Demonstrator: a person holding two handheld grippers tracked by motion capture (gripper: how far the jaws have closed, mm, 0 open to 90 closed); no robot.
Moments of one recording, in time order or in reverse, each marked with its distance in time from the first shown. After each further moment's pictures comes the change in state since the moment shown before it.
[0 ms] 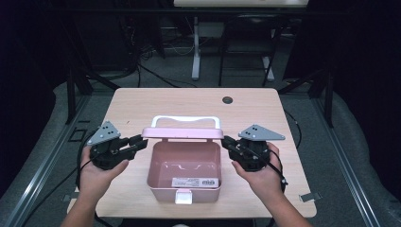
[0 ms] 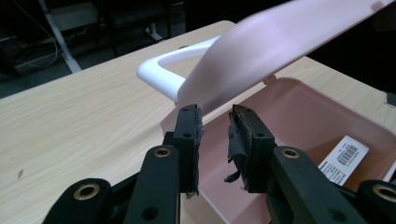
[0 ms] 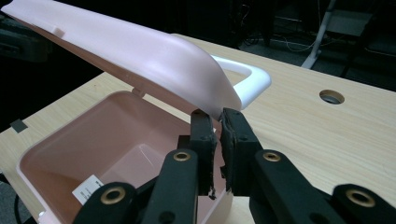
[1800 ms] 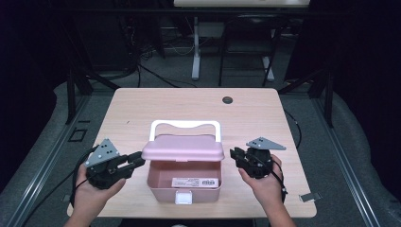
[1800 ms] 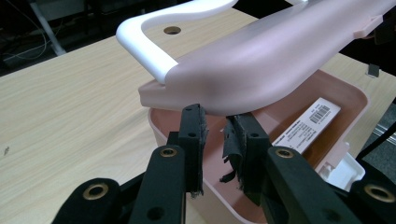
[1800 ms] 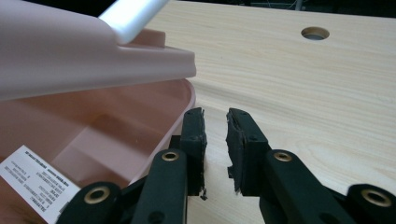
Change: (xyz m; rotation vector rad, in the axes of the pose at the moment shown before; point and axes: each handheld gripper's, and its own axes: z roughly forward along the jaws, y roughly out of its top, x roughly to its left) left arm -0.023 -0.028 -0.018 0.044 -0.031 0.024; right arm -0.035 -0.061 0.026 0.081 -0.069 0.126
